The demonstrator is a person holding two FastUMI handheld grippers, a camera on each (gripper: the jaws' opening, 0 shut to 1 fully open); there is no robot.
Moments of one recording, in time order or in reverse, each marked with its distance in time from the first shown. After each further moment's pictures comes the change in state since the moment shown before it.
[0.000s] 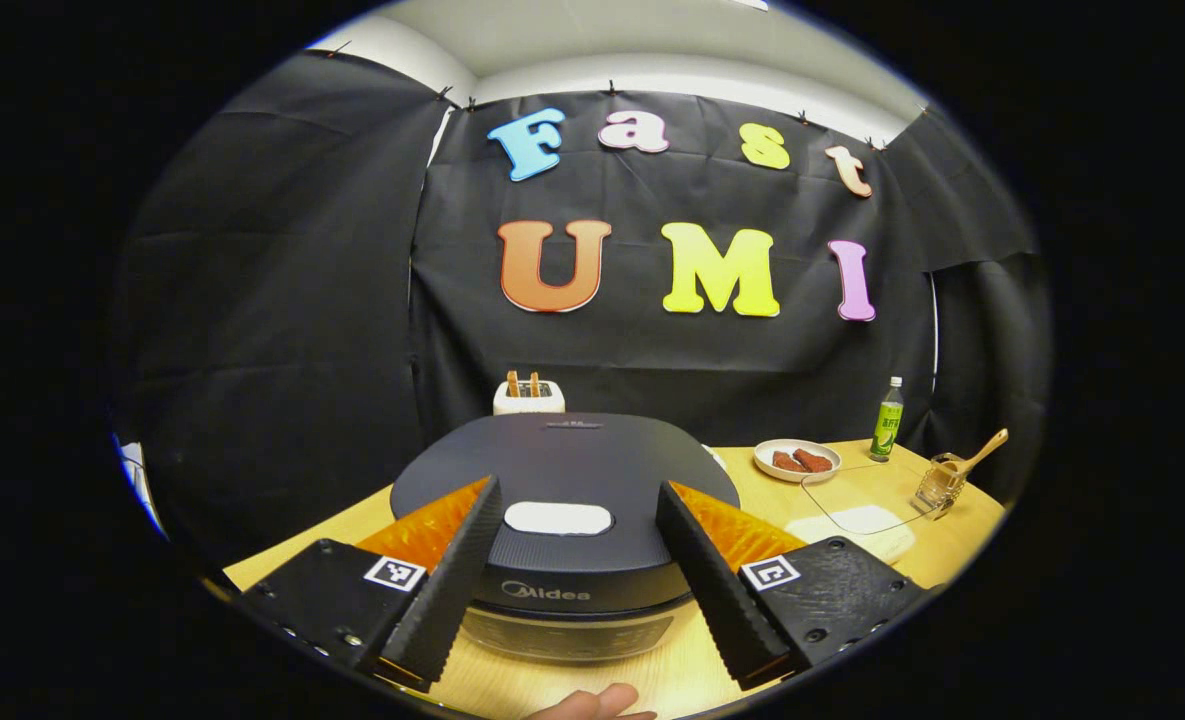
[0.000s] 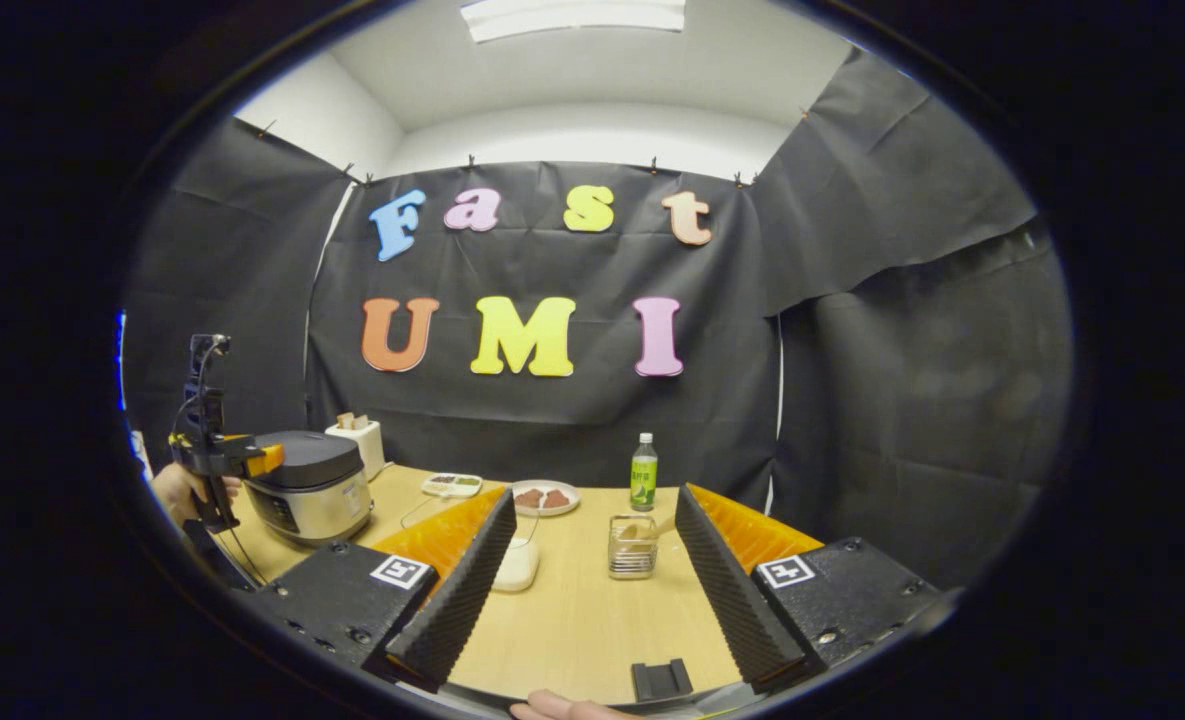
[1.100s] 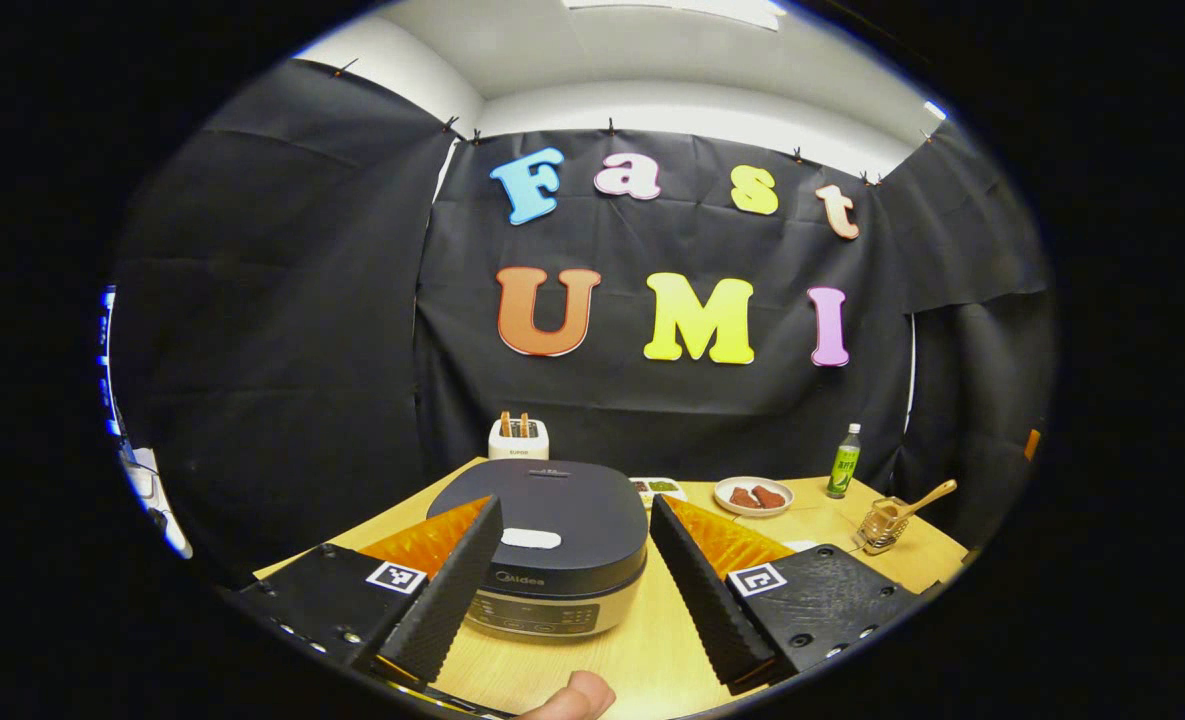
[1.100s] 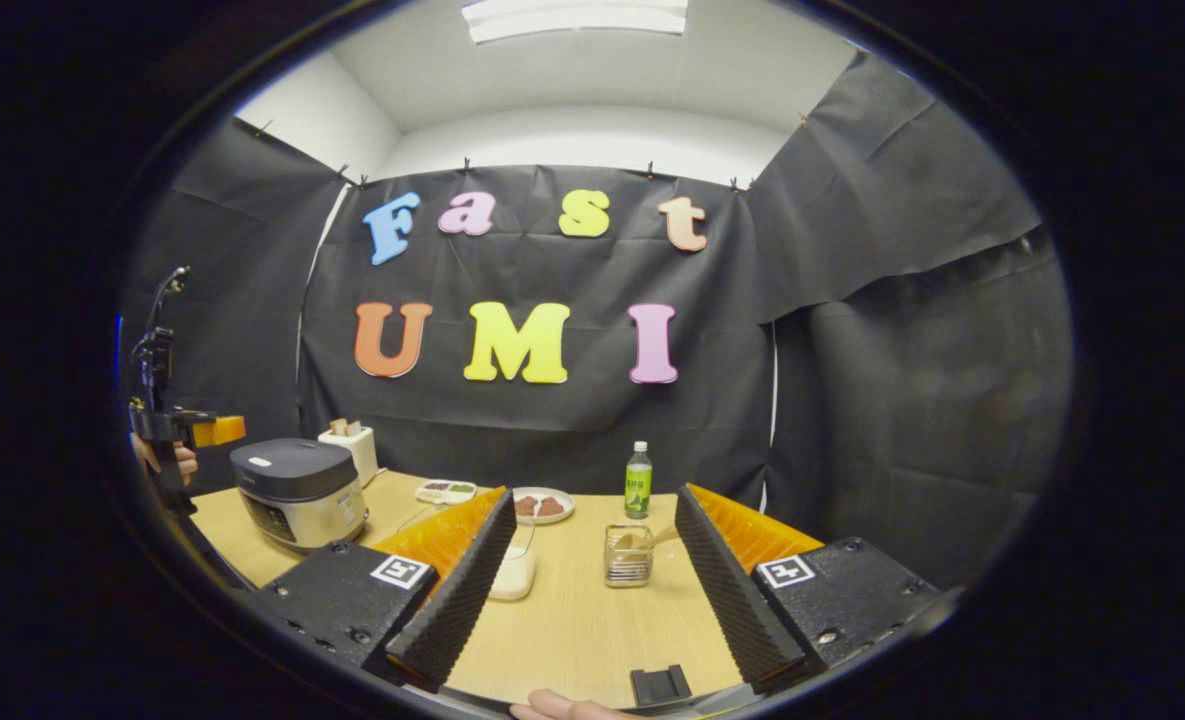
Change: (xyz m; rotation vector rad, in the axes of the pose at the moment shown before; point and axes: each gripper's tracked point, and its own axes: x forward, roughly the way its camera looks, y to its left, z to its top) left arm -0.106 -0.042 0.089 -0.022 -0.075 -0.031; right arm 0.005 0.001 0.020 0.000 -0.013 -0.026
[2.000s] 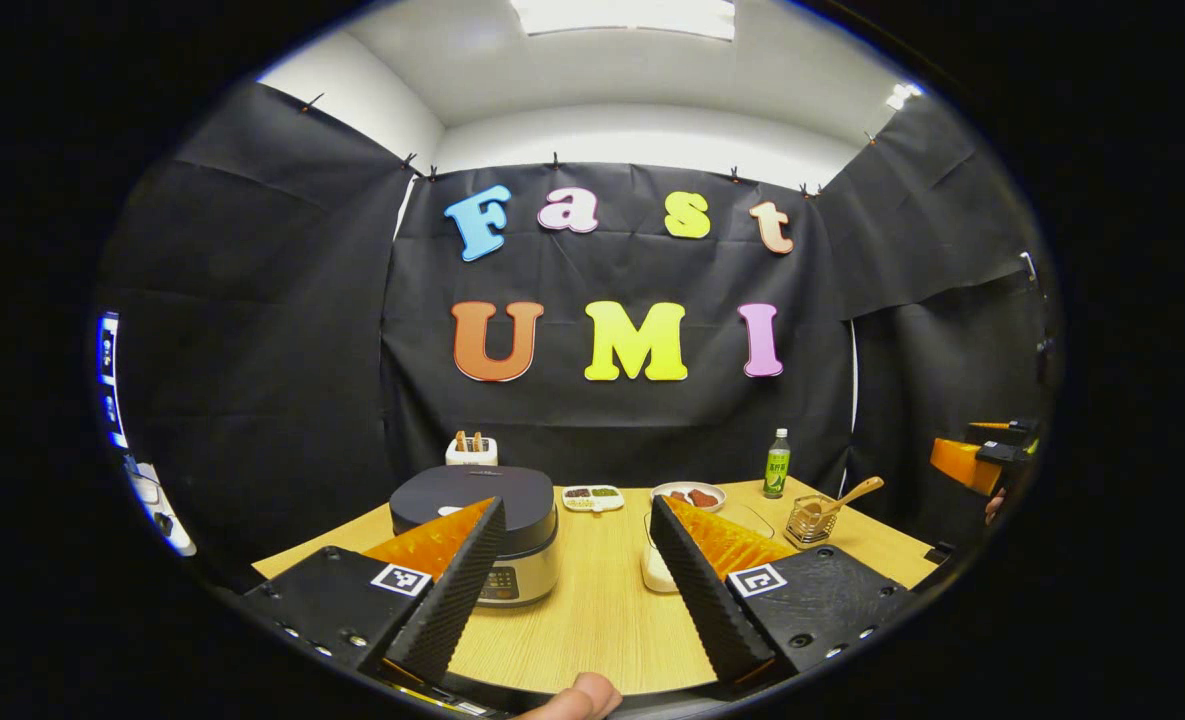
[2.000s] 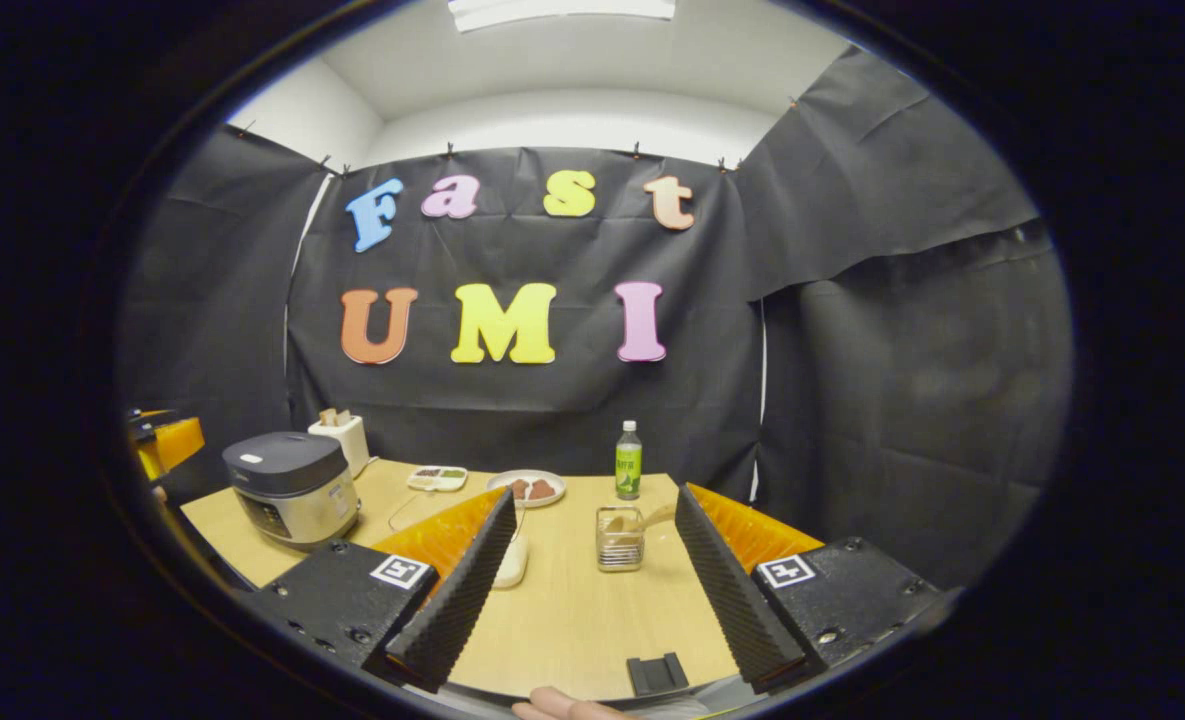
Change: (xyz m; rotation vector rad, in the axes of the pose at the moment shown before) left arm -0.090 -0.076 0.001 0.035 -0.055 -0.072; right arm -0.001 -0.005 -0.017 0.003 0.074 -0.023
